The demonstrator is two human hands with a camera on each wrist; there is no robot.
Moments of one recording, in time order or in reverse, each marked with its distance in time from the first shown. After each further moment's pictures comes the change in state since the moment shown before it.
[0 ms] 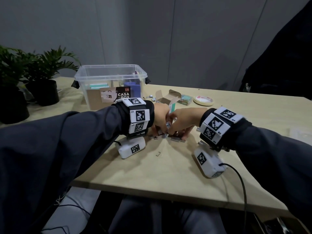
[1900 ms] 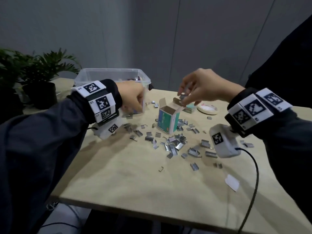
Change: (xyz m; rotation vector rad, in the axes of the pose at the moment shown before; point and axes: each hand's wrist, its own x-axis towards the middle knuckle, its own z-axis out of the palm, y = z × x) left_hand -0.007 -0.069 -0.084 0.289 0.206 0.016; right_hand -0.004 0.006 -0.092 -0.039 0.476 -0.395
